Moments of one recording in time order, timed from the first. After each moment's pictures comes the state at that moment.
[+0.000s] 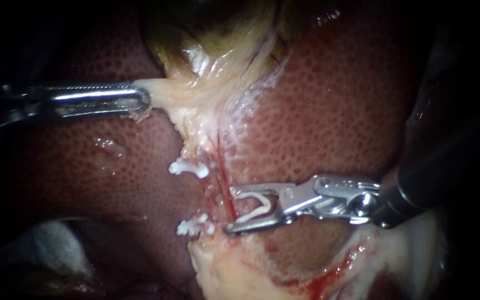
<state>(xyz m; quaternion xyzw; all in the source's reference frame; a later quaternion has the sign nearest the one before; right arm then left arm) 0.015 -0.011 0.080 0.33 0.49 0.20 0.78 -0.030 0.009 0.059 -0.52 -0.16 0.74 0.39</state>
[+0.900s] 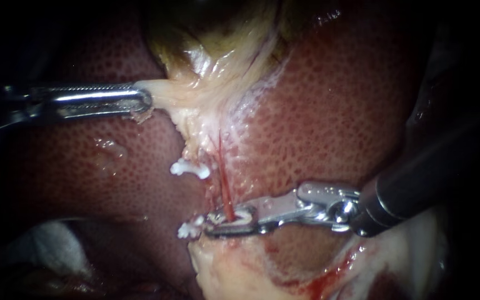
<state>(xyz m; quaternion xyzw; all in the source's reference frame) 0.016 -0.012 0.080 0.37 0.48 0.22 0.77 -0.030 0.009 0.059 -0.52 -0.16 0.74 0.39</state>
